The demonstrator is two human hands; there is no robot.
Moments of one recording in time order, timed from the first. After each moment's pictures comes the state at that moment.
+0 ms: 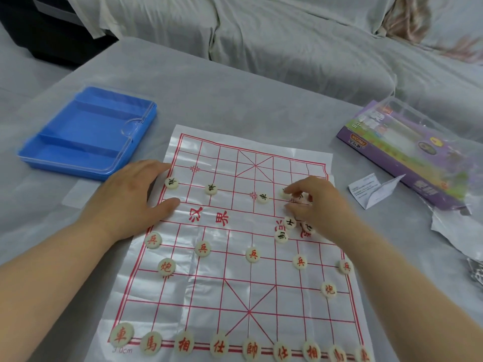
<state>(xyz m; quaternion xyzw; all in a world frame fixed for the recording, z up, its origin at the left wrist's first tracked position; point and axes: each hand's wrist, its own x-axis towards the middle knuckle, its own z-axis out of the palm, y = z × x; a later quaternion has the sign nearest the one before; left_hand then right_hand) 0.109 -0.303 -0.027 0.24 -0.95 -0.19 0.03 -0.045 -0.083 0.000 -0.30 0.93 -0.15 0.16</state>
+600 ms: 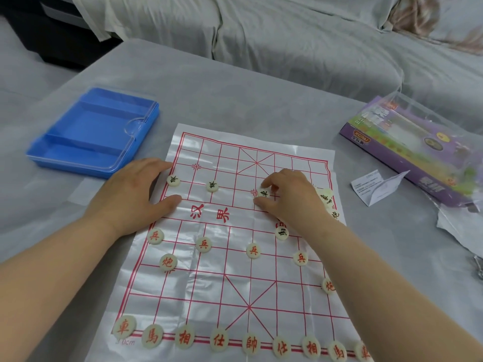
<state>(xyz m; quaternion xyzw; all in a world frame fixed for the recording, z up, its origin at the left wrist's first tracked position) 0.108 -0.301 -0.029 0.25 -0.95 -0.18 0.03 -0.037 -0.113 -0.017 -0.36 0.92 -0.10 0.11</state>
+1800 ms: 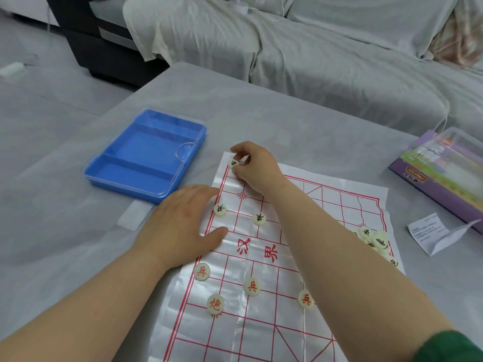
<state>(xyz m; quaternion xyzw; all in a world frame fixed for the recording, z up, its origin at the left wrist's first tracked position) 0.110 -0.316 -0.038 0.20 -0.96 -0.21 0.06 -0.060 -0.271 -0.033 -0.39 0.84 -0.34 0.15</state>
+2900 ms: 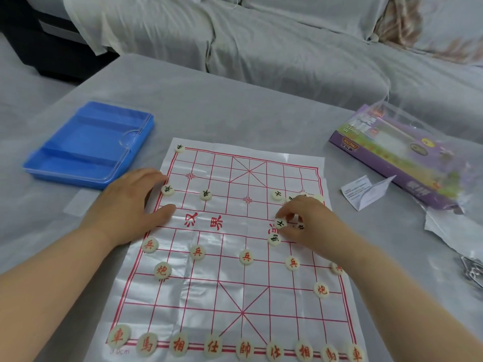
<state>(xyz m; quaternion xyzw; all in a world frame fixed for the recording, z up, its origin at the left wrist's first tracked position) 0.107 -0.301 -0.026 0.24 -0.96 -0.16 0.01 -0.034 -0.067 -0.001 -0.37 0.90 -0.09 0.20</state>
